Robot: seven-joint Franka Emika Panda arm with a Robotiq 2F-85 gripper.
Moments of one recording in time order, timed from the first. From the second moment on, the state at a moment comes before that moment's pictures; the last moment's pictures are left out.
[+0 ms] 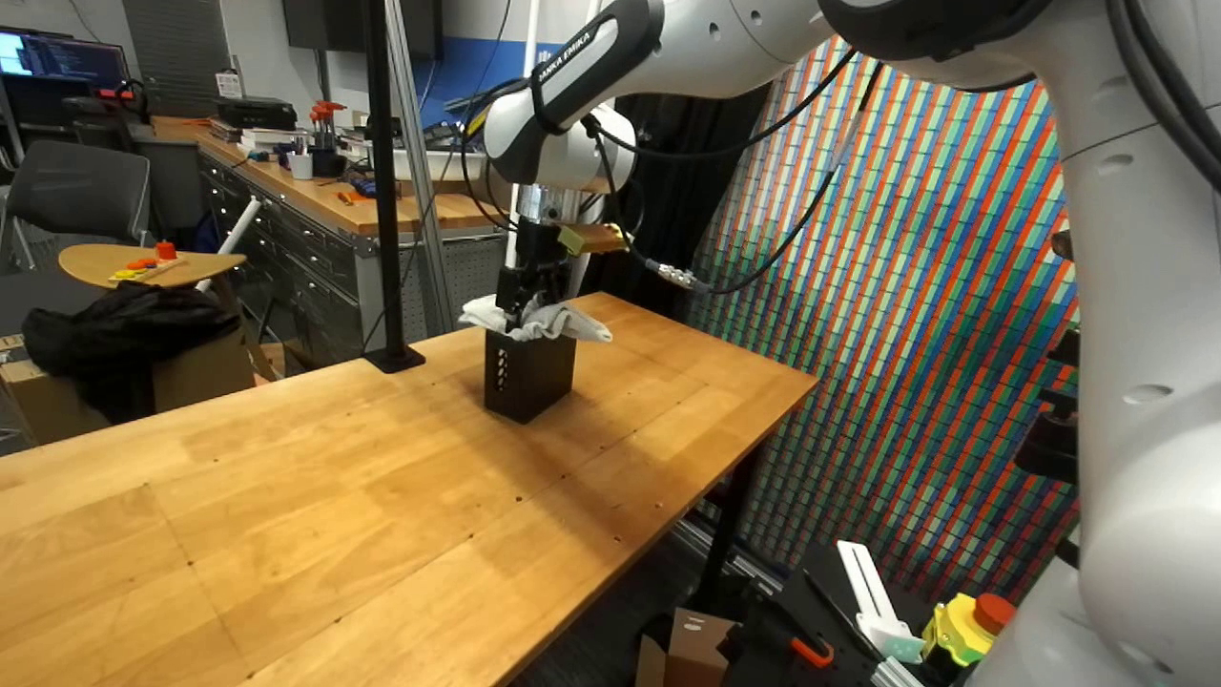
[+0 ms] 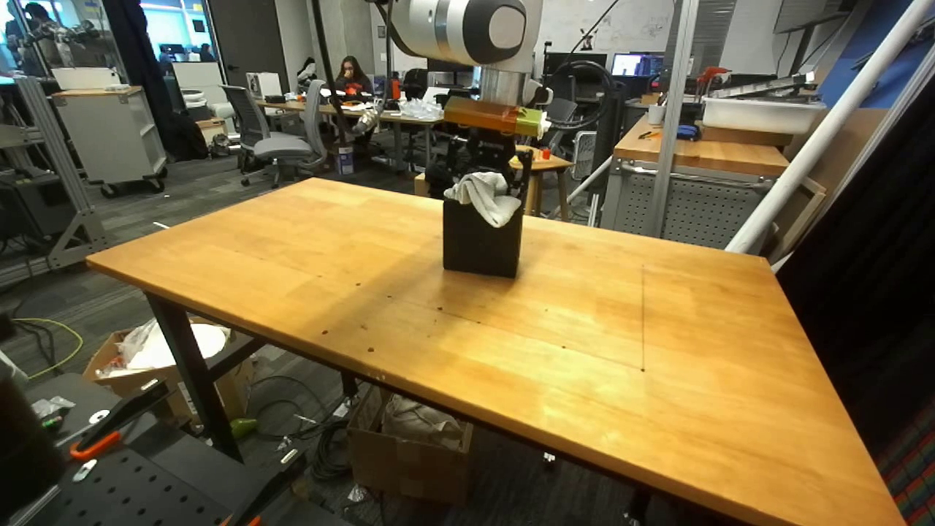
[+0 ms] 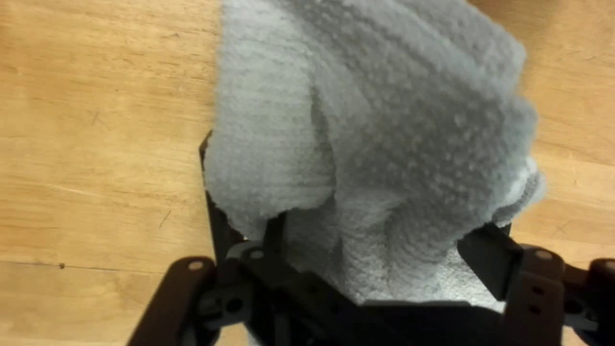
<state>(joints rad) -0.22 0.50 0.02 -1.65 0.08 2.15 -0.46</state>
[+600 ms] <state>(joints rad) -0.18 0.42 0.00 -1.65 -0.06 2.12 -0.44</state>
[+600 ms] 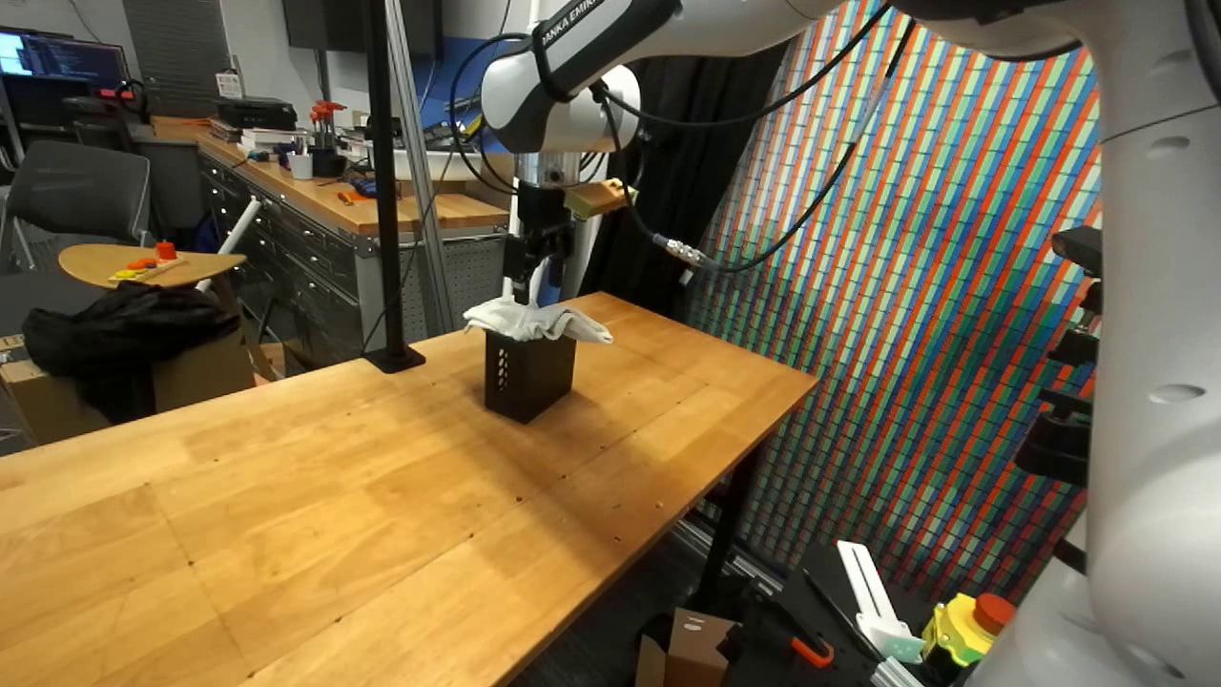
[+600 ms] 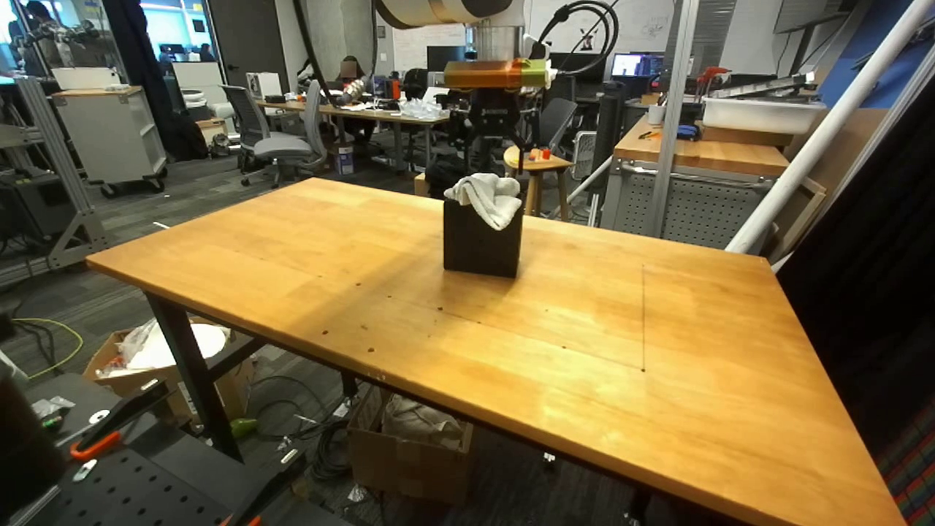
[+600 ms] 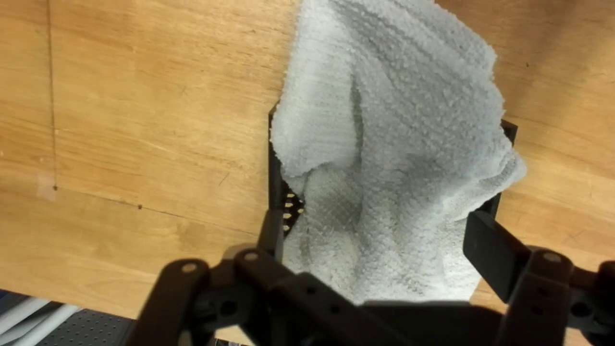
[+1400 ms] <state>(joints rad) -0.16 0.40 -0.01 -1.63 -0.10 2.11 -0.44</state>
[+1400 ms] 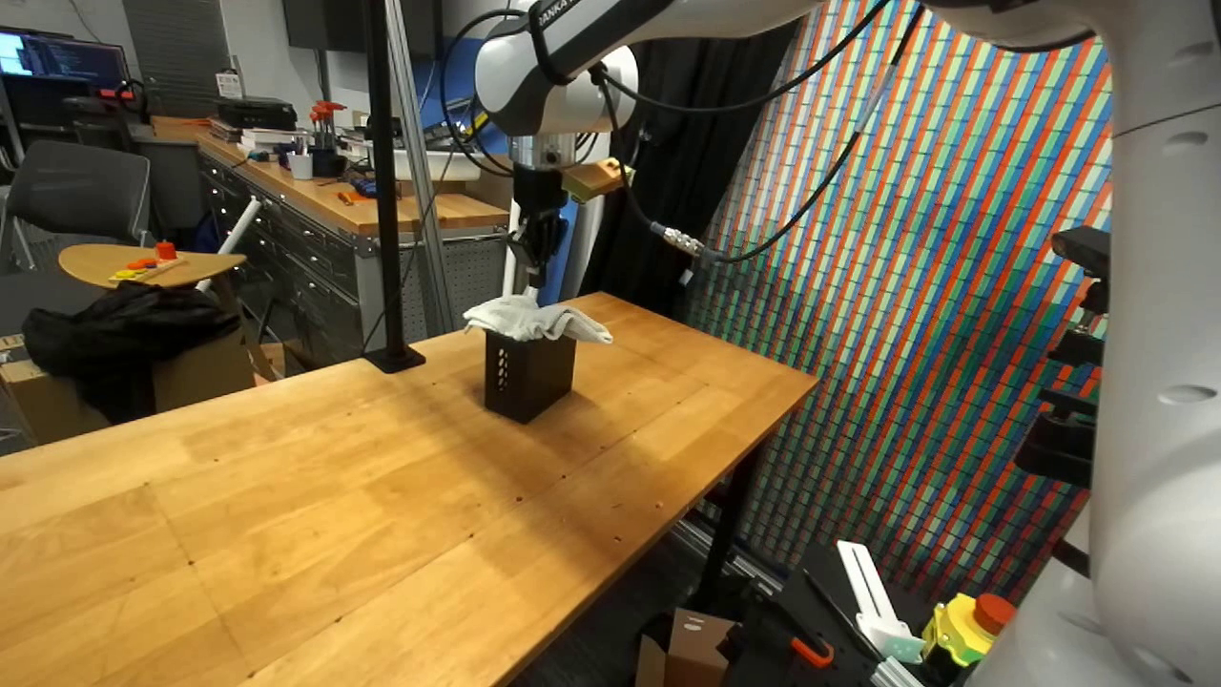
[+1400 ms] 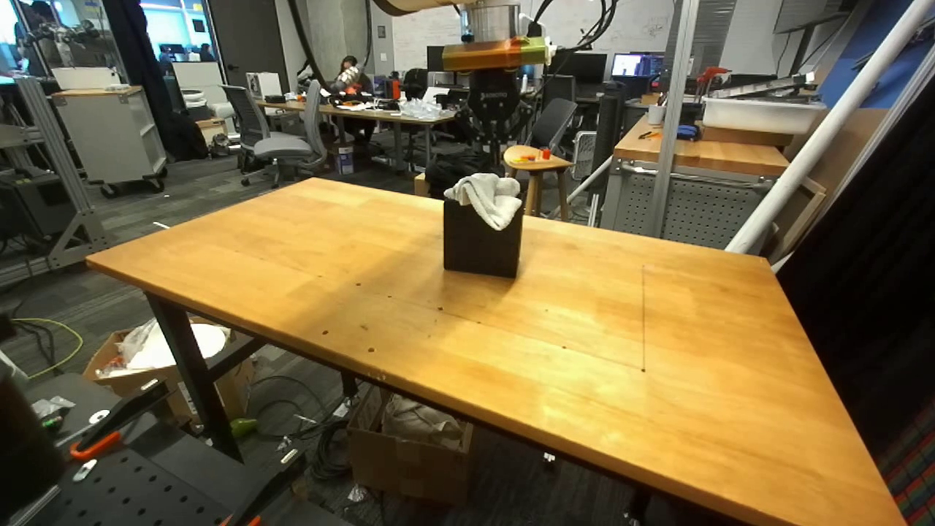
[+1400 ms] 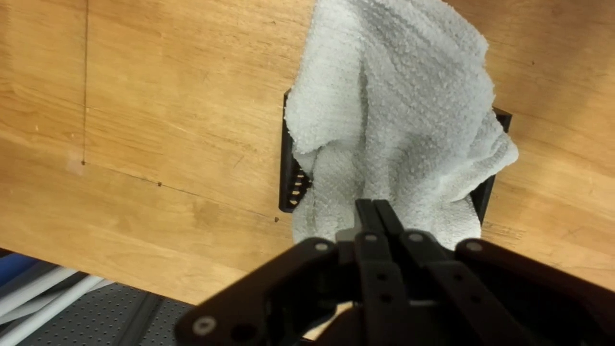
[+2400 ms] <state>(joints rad) -0.17 0.48 -0.01 -1.63 -0.04 2.11 -0.44</state>
